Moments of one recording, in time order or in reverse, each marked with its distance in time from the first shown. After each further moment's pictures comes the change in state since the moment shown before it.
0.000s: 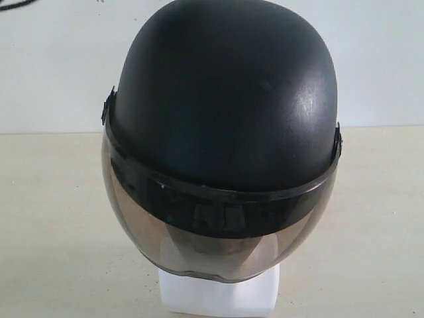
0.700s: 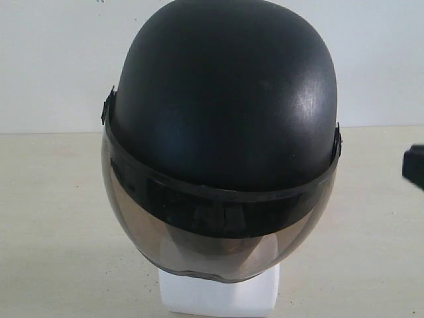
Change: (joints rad) left arm 0.374 -0.856 1.034 0.013 0.412 0.030; right arm 0.000 -0.616 1.098 -0.381 -0.891 0.484
